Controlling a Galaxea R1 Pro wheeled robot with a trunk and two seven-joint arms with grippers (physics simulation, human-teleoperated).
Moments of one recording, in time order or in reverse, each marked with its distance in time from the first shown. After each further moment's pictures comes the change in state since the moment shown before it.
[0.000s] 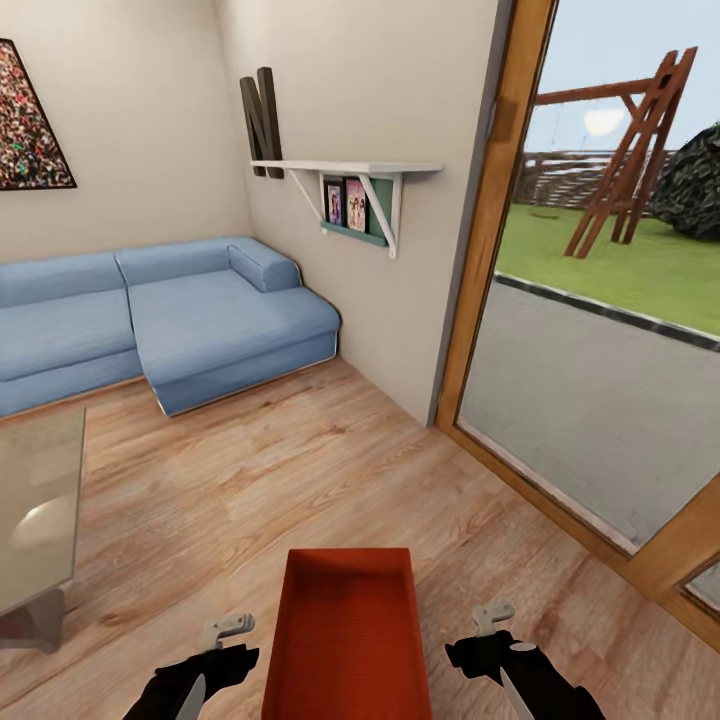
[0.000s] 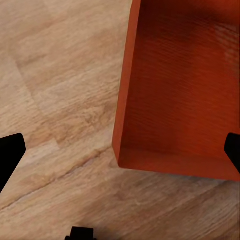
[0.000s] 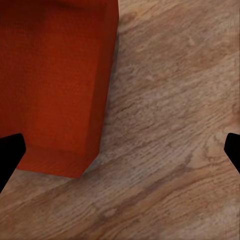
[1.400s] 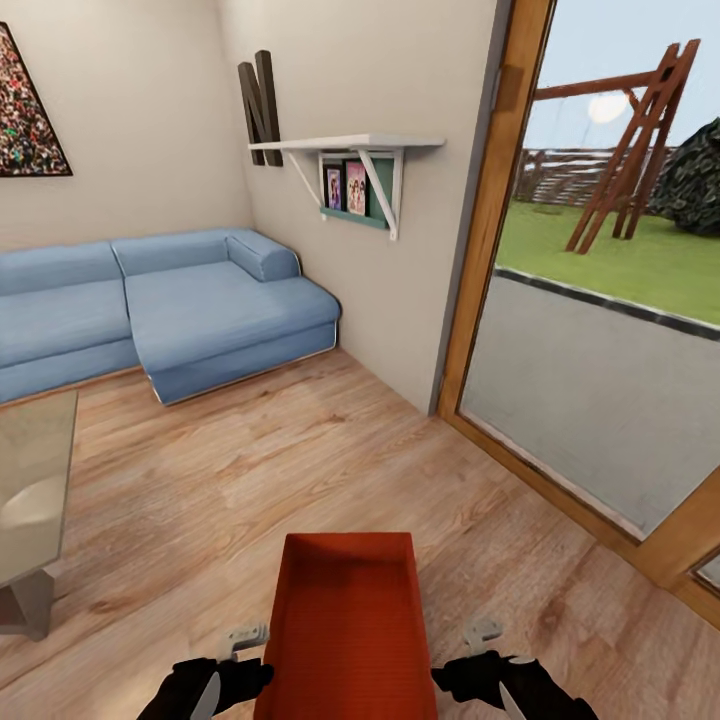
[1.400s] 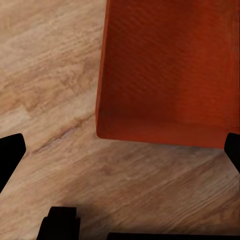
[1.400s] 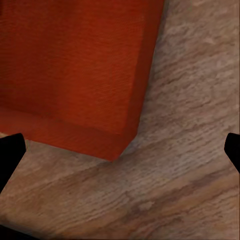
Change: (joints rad) left arm -0.003 -0.038 -0.012 -0.002 0.000 0.141 0.000; right arm 0.000 0.005 0.002 0.066 -0.006 0.002 0.147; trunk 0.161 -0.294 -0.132
